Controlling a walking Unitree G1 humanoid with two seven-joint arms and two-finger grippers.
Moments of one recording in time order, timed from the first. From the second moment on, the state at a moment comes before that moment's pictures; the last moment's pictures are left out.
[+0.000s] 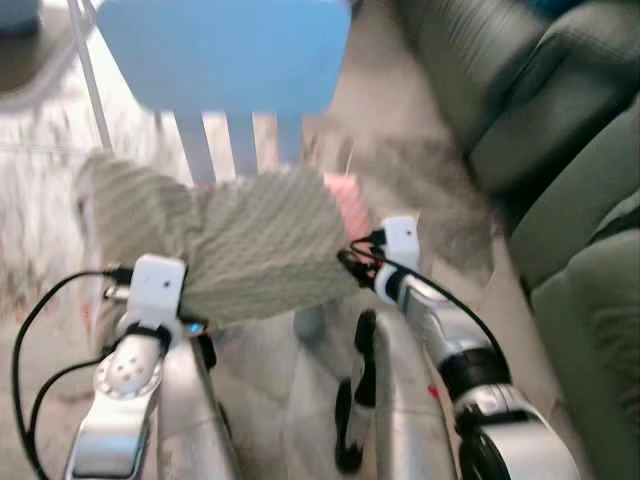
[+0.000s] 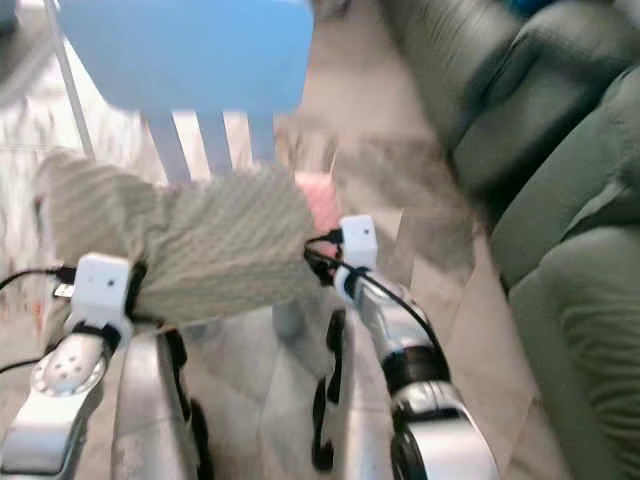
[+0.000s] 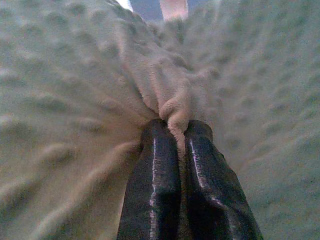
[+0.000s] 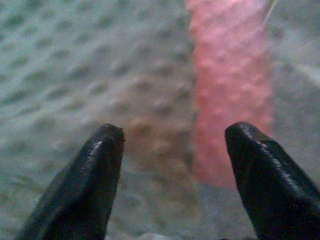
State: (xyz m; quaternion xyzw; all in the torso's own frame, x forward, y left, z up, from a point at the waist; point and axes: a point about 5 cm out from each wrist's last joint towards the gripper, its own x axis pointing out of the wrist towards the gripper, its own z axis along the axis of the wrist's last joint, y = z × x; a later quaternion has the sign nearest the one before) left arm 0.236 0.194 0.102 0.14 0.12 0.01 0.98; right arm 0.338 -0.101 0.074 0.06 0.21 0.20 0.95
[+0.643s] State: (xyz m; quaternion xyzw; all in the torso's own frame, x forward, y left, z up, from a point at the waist) left arm 0.227 0.195 0.121 0.14 0.13 0.02 0.98; right arm 0.356 -0.065 0.083 0.09 0.19 0.24 0.95
